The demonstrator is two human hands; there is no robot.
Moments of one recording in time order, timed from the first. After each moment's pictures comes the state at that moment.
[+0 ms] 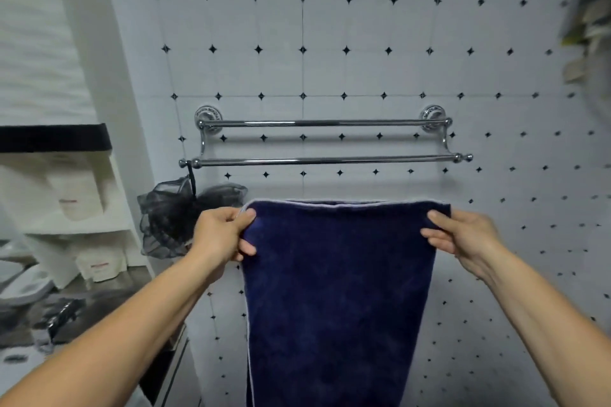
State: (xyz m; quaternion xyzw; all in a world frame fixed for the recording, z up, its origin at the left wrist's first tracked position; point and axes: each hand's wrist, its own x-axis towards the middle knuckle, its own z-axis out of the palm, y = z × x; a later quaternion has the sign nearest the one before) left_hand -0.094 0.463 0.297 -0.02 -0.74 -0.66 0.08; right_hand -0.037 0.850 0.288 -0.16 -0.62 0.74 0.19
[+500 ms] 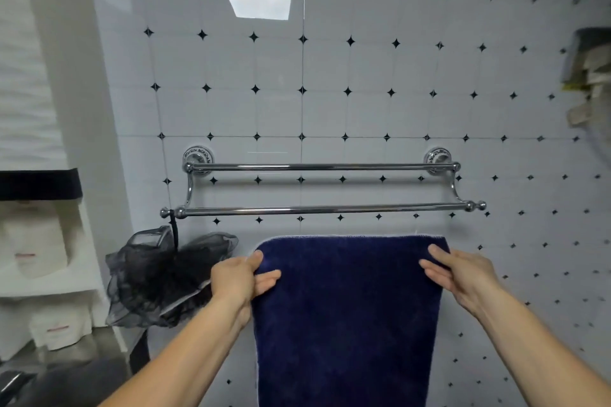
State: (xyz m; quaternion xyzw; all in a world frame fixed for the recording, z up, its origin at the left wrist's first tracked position) left_hand -0.167 0.511 0.289 0.10 -0.56 -0.82 0.03; right_hand -0.111 0.863 0.294 -0.21 -0.53 0.79 0.22
